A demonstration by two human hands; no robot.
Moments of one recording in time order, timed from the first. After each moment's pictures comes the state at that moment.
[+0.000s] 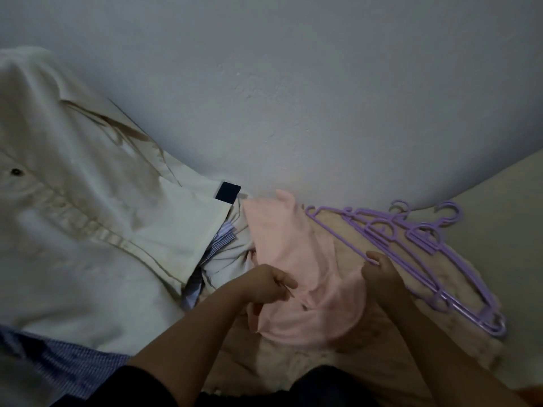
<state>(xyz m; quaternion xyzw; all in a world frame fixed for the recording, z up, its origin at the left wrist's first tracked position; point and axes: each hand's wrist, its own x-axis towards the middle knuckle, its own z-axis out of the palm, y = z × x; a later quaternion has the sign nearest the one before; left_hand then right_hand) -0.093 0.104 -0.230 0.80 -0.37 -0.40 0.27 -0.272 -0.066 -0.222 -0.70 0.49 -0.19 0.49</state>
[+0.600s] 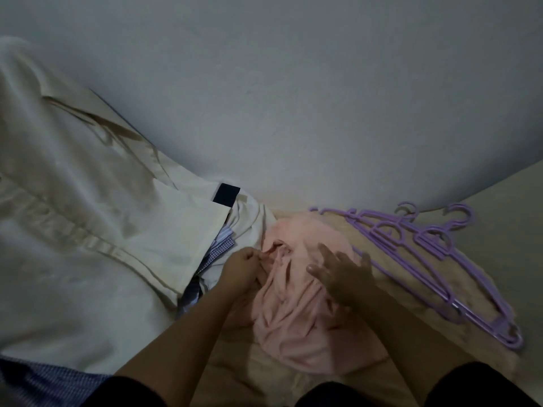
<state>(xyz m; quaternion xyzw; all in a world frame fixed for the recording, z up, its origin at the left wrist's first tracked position) -0.061 0.104 -0.232 0.80 -0.16 -0.27 0.51 -0.205 -0.063 -0.243 -0.94 0.30 0.09 0.12</state>
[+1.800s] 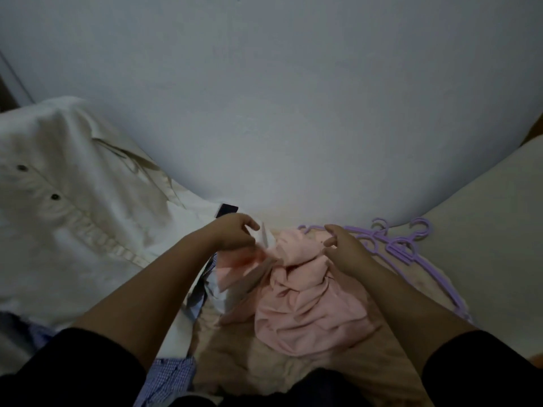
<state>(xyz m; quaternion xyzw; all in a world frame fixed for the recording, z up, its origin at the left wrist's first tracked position) -0.061 0.130 -0.083 0.86 -0.42 -0.19 0.21 -0.235 -0.057 -0.146 -0.86 0.35 -0.11 0.34</state>
